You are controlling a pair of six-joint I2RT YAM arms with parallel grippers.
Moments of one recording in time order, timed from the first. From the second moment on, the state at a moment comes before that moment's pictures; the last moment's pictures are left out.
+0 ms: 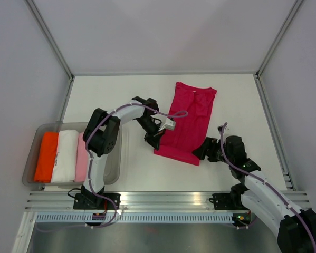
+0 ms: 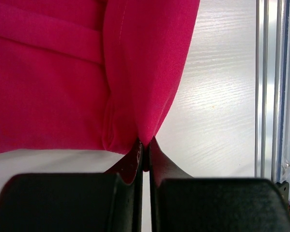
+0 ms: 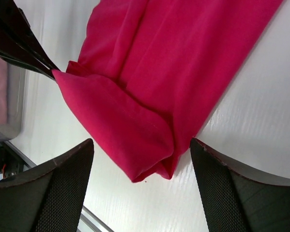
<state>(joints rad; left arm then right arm) -0.55 2.11 1.54 -1.12 0.81 1.06 0.31 0.74 0.26 -0.09 -0.35 0.54</state>
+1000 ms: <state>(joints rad) -0.55 2.15 1.60 -1.26 0.82 1.11 0.47 0.73 0.17 -0.02 -0.35 0.64</state>
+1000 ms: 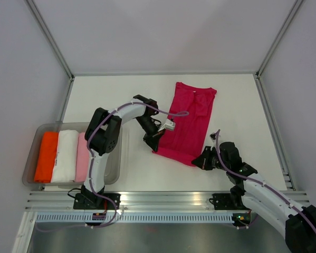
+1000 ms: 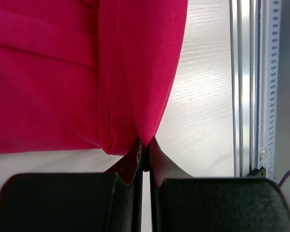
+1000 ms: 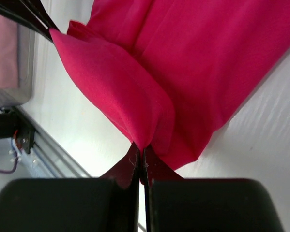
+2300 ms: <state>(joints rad) -0.54 2.28 1.74 -1.33 0.82 1.07 0.33 0.97 0.48 -0.38 -0.39 0.58</state>
